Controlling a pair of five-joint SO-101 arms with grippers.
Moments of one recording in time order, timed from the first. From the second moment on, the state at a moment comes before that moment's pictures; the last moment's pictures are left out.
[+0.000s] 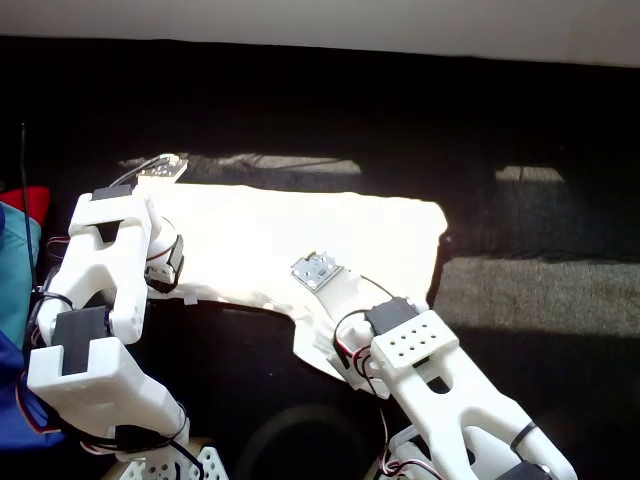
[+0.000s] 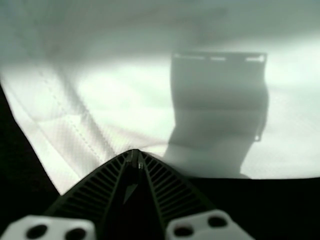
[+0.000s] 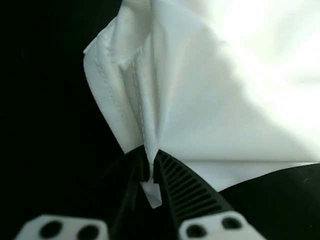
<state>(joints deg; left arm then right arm) -18.2 12.9 23.8 62.1 -20.2 -35.4 -33.8 61.4 62.3 16.6</state>
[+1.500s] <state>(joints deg) -19.9 16.7 18.6 65.7 -20.2 1.1 20.5 0.5 62.0 16.6</state>
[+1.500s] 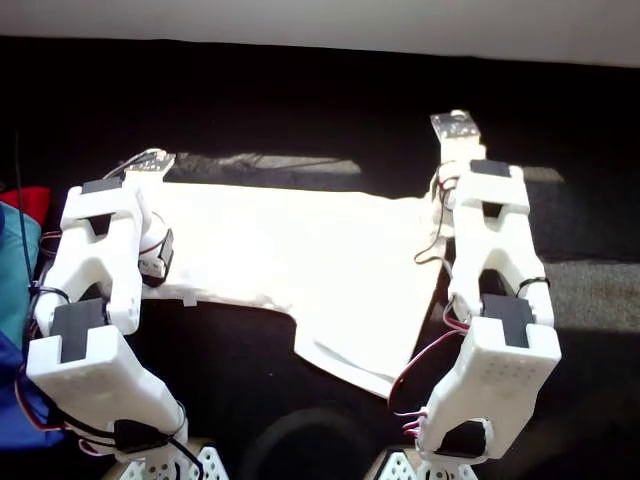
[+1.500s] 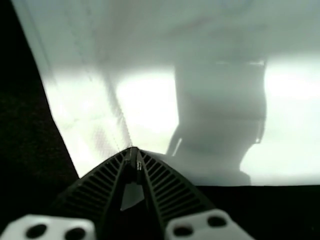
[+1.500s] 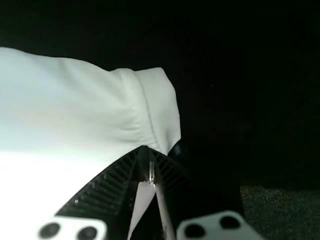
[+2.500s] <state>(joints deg) -12.4 45.5 -30.6 81.3 -12.4 -4.0 39.3 -24.4 69.6 16.6</state>
